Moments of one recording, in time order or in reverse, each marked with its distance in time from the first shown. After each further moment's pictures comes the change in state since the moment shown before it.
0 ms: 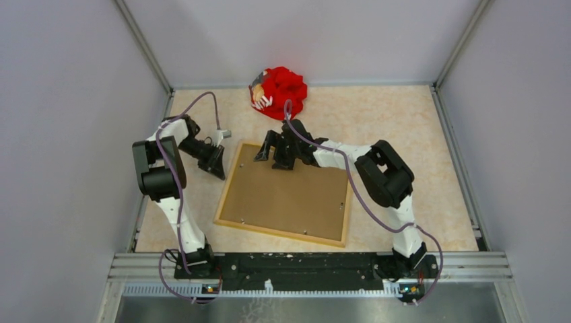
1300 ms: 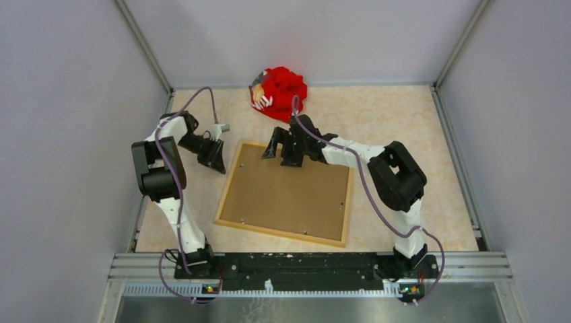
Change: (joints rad) left arm 0.000 -0.006 0.046 0.035 0.007 -0.063; right arm -0.033 -0.109 -0.048 -0.107 0.024 -0.061
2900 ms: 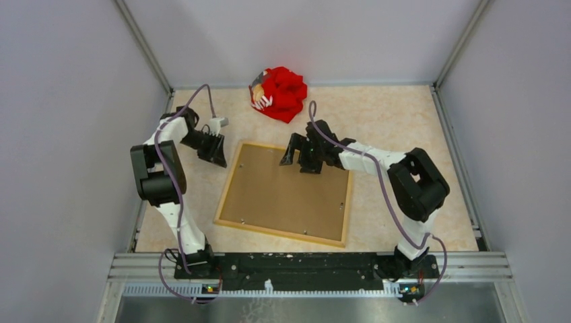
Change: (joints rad) left arm -0.022 -0.065 -0.032 0.151 -0.034 -0.137; right arm -0.059 -0.185 -0.200 -0.061 0.042 -0.043
